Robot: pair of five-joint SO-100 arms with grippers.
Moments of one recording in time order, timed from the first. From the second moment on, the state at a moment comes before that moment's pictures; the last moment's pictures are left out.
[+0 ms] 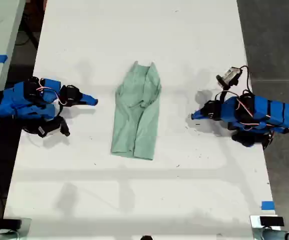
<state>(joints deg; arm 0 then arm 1) -17.2 206.1 183.8 54.4 9.3 14.7 199.8 175.3 68.4 -5.8</state>
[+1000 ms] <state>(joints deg) 1.4 159.3 150.2 55.3 -4.7 -1.2 125.9 121.3 57.2 -4.5</state>
